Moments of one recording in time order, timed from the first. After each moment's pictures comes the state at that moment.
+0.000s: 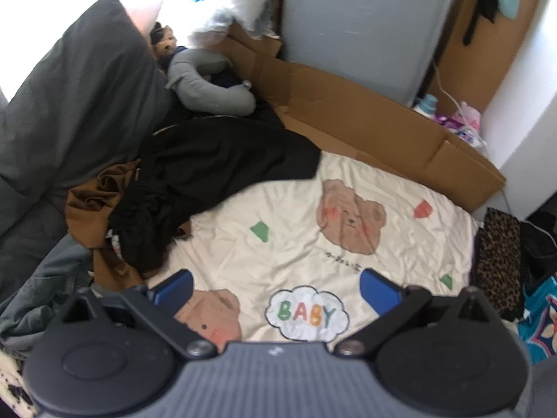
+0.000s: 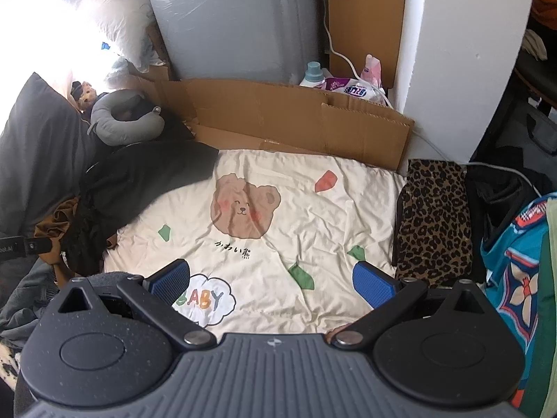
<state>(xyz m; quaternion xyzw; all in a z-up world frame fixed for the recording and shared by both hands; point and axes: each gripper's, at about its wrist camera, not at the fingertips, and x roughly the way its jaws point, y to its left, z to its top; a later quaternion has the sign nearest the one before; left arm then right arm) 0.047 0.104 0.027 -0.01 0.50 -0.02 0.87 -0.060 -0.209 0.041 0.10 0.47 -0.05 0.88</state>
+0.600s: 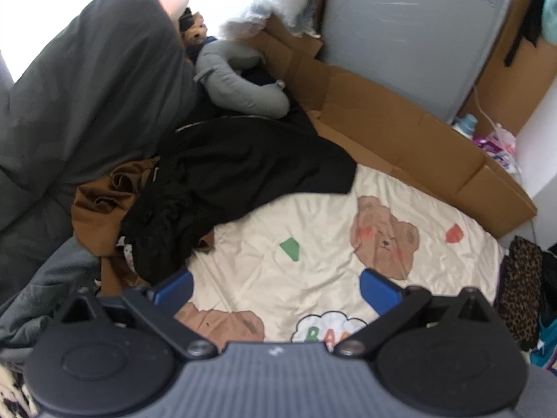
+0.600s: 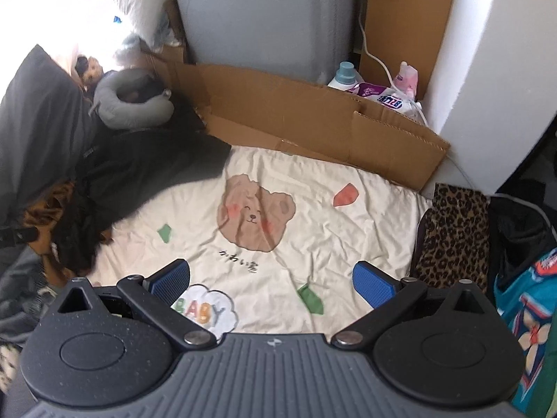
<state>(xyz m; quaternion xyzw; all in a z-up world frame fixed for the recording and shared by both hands) 0.103 0.157 -0.010 -0.03 0.50 0.00 0.86 0.027 -0.177 0.016 0.05 0.49 -0.02 0.87</state>
